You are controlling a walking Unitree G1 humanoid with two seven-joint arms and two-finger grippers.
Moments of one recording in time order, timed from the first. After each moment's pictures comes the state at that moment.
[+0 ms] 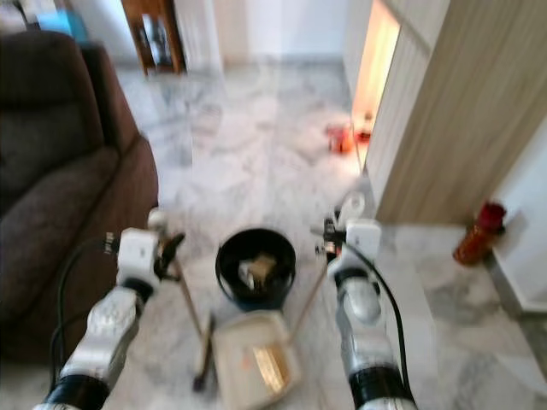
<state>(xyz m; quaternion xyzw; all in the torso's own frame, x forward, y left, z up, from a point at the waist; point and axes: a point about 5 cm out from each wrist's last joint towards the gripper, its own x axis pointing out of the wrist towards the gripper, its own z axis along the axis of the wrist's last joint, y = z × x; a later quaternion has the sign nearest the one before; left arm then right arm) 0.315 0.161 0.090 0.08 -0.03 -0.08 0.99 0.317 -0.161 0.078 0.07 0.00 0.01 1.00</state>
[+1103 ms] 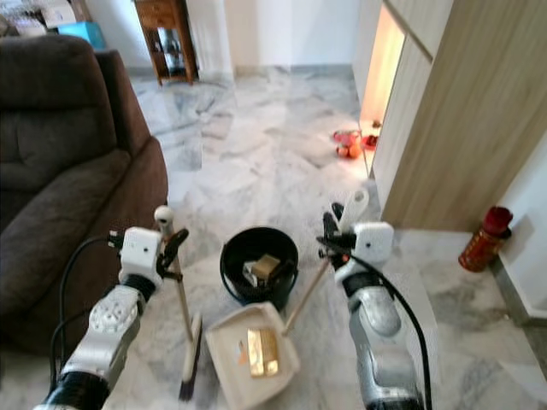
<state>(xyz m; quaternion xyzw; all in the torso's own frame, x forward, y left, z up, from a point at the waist) 0.311 0.162 0.083 0.08 -0.02 -0.08 0.99 0.285 -0.166 0.114 0.03 -0.04 0.09 0.99</state>
